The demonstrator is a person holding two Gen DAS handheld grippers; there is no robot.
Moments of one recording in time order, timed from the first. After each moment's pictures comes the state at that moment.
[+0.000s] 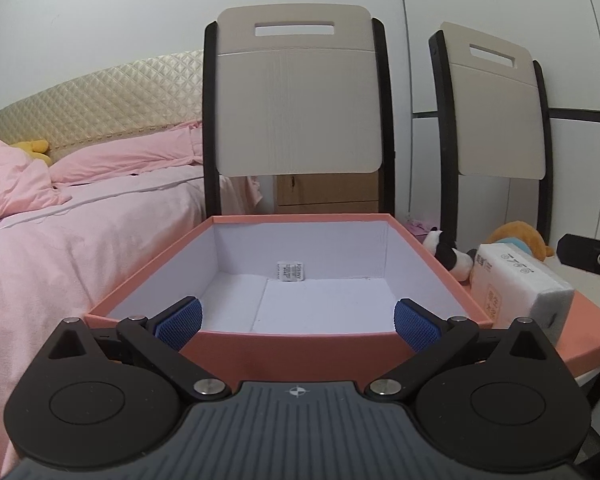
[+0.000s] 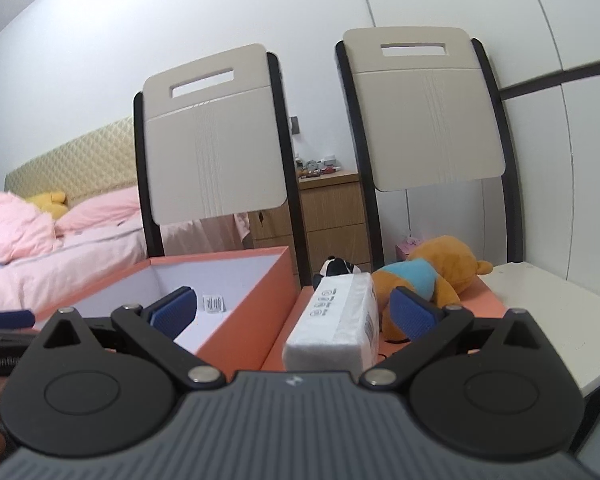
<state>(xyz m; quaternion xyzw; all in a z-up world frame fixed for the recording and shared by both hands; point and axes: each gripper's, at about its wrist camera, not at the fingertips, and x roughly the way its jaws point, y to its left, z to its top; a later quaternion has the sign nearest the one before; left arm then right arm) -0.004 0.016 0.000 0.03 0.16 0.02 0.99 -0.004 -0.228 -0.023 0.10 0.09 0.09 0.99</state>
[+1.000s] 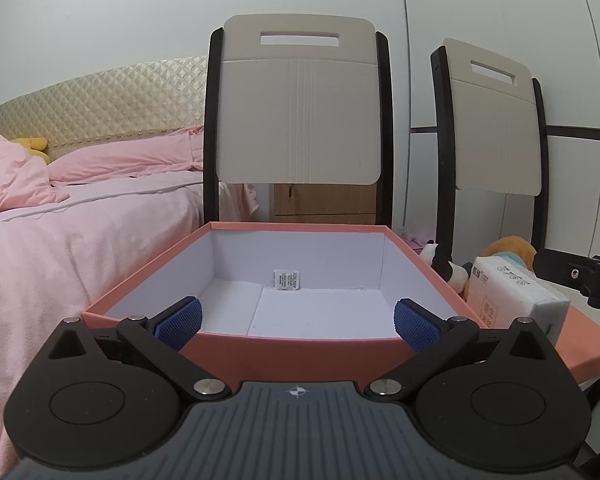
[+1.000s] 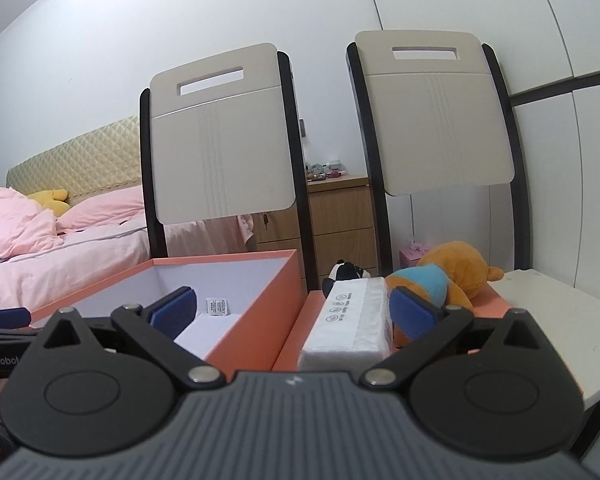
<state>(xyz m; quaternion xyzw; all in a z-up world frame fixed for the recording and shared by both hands) -0.011 0.024 0.003 0.01 0.14 0.01 0.99 0.001 -0.211 -0.026 0.08 0.08 0.09 0.99</state>
